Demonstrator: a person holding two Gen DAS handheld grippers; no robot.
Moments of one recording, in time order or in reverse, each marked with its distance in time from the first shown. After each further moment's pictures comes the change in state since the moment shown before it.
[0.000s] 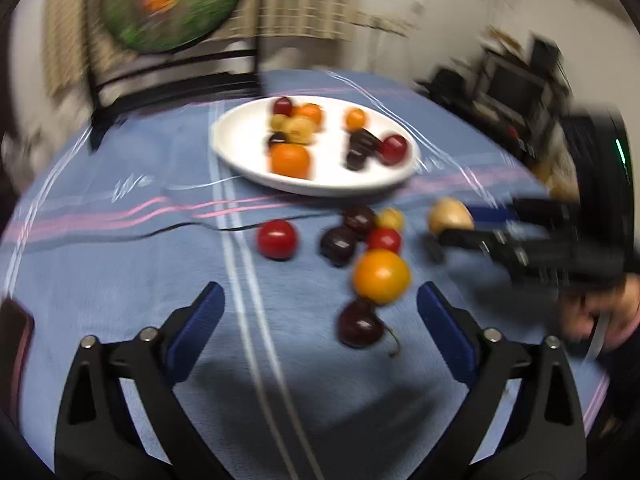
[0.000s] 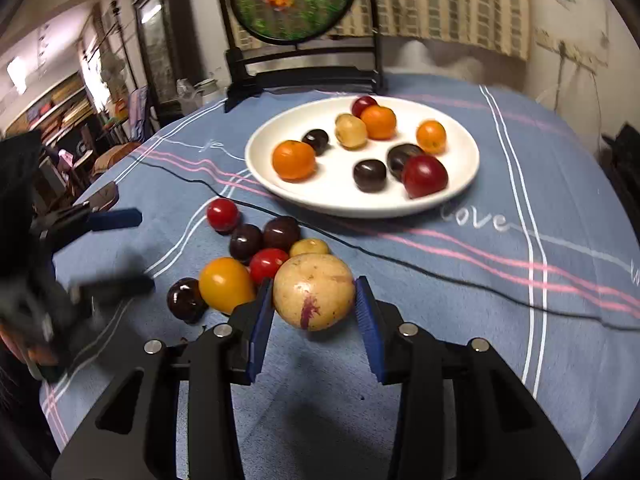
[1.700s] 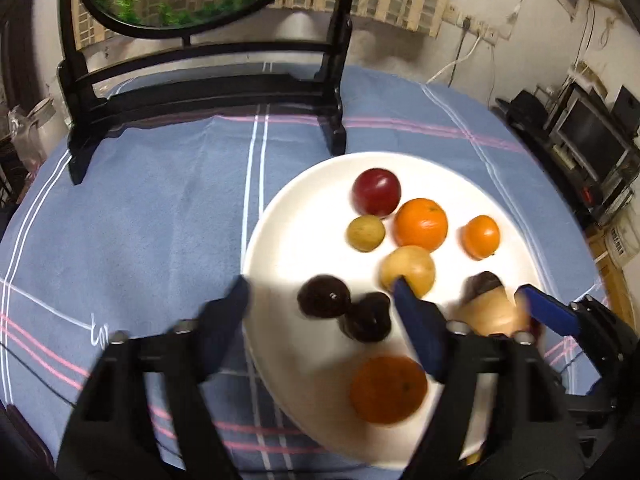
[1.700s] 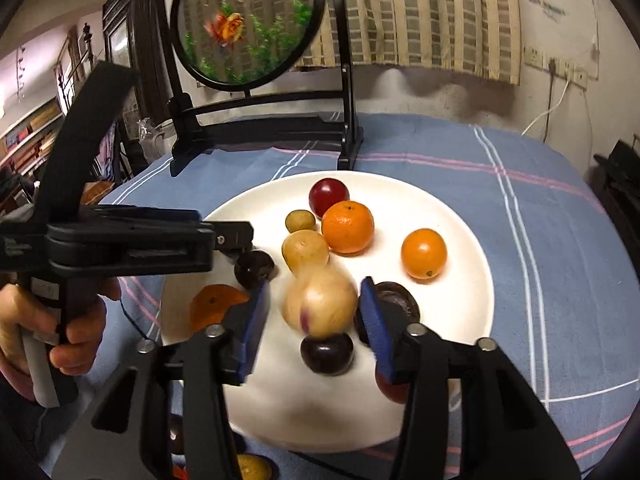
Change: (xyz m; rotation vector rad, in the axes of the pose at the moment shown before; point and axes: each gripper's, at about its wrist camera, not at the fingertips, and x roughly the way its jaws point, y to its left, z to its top) left arm 0.128 0.092 0.152 -0.263 0.087 0.134; right arm 0.067 -0.026 0.108 0.009 -0.126 -0.096
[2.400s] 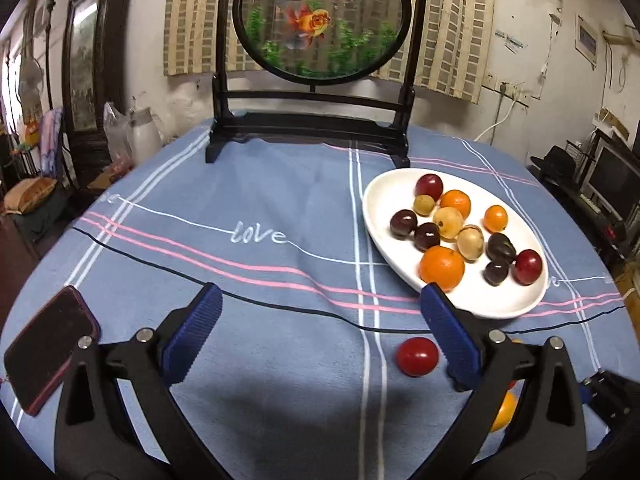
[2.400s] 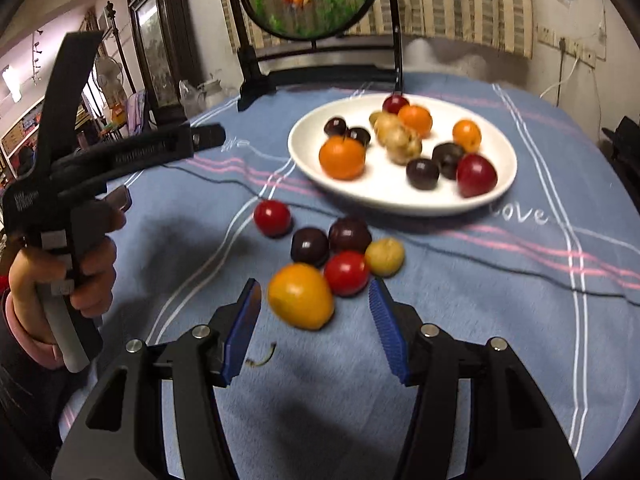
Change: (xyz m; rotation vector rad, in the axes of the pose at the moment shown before) left arm -0.113 0.036 -0.112 -0.111 -0.249 0.172; right arm -0.078 0.072 -0.097 0.010 0.131 0.096
